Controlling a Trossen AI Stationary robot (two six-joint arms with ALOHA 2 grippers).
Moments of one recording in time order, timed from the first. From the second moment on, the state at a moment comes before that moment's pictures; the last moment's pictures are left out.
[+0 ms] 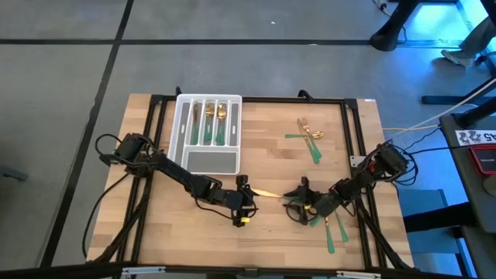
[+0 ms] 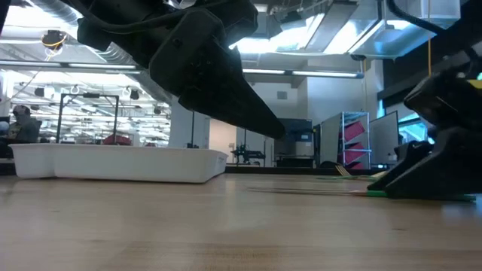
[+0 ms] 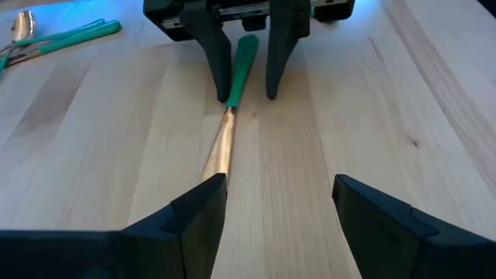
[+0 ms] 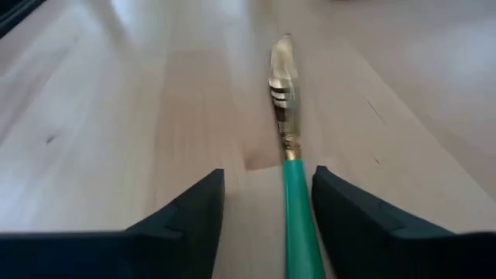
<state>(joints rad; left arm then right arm) -0.36 1.90 1.01 0.26 -0.35 -0.11 0.63 1.88 0.27 0.94 0.60 0.52</state>
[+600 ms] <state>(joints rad) -0.38 1.99 1.01 0.25 -0.41 0.16 0.63 1.88 0.27 0.87 0.60 0.67</state>
